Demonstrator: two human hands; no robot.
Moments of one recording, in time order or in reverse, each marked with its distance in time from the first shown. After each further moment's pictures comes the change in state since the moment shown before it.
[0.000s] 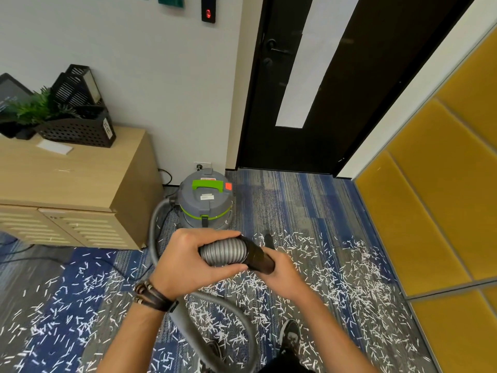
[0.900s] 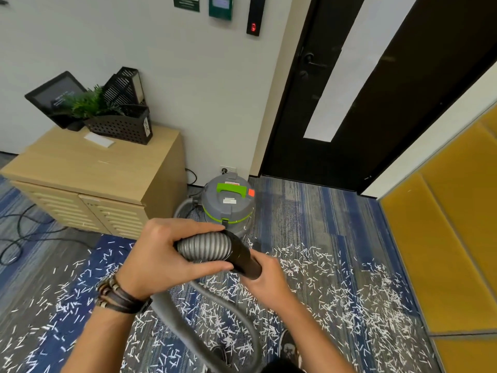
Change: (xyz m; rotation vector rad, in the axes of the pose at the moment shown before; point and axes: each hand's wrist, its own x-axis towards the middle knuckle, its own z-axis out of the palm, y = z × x) left_hand -0.022 0.017 -0.089 0.161 0.118 0.026; right_hand 0.011 -0.082 0.055 0.113 -0.027 -0.121
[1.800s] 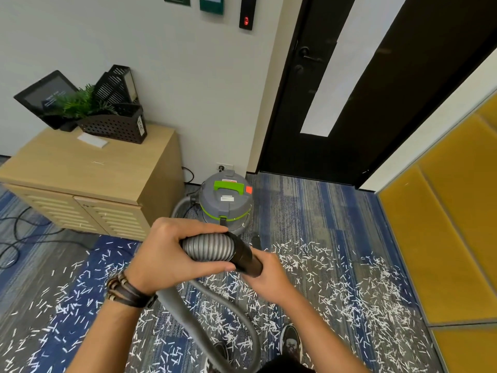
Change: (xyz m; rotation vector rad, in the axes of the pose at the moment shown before) left_hand 0.011 -0.007 0.014 -0.099 -0.072 -0.060; right_hand 0.007 0.009 -0.011 -0.030 -0.030 0.006
